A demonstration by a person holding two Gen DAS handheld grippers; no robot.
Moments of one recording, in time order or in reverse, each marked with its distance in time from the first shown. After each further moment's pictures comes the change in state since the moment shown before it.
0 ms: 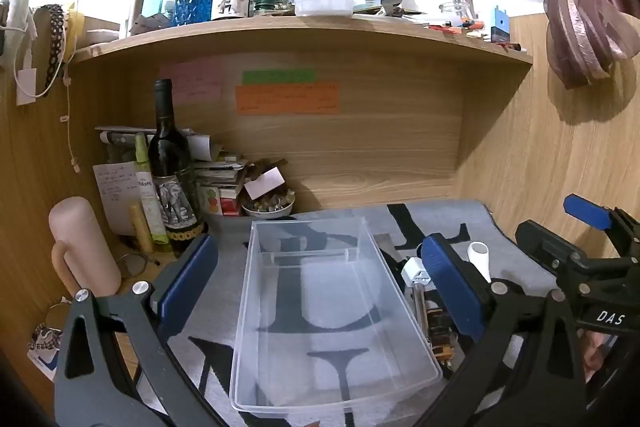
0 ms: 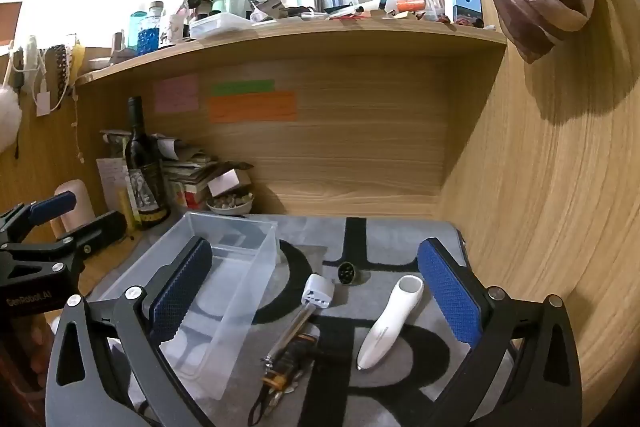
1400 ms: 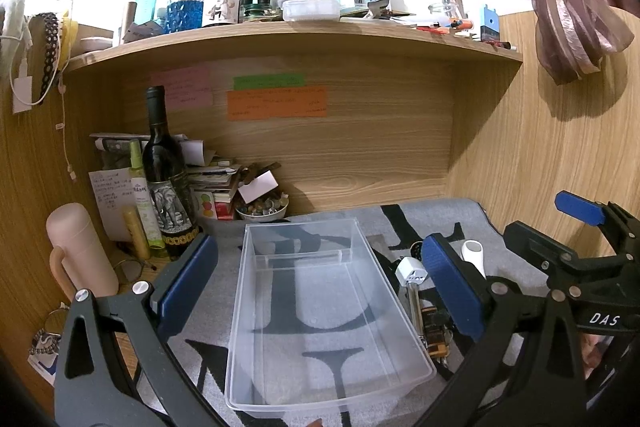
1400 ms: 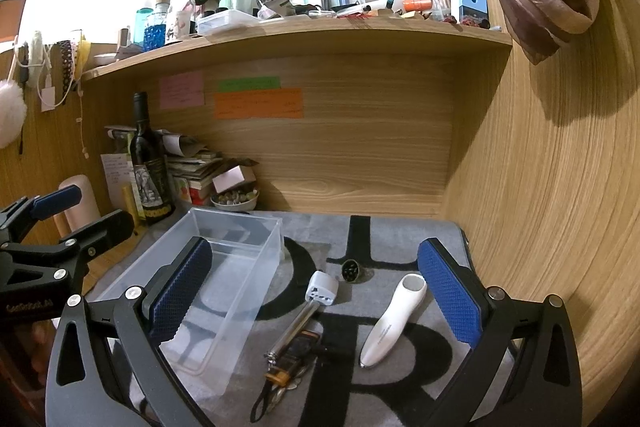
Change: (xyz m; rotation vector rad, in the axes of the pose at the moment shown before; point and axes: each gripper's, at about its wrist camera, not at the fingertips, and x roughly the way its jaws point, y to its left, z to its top) left arm -0.005 -0.008 0.000 0.025 -0.011 -0.028; right arm -0.003 0.004 0.000 -0.011 0.007 0.003
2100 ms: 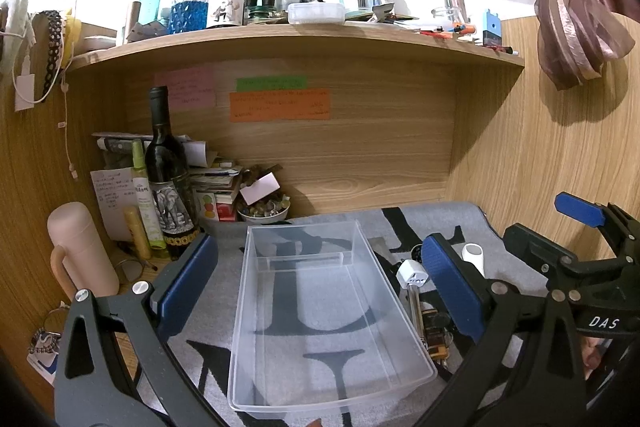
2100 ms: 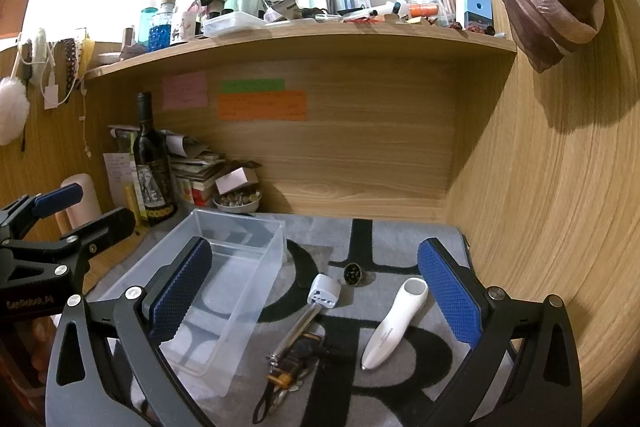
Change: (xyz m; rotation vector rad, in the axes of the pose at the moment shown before) left arm 0.000 0.001 0.000 -0.003 -0.001 -0.002; right arm -0.002 0.004 0.002 -0.018 -0.008 0.004
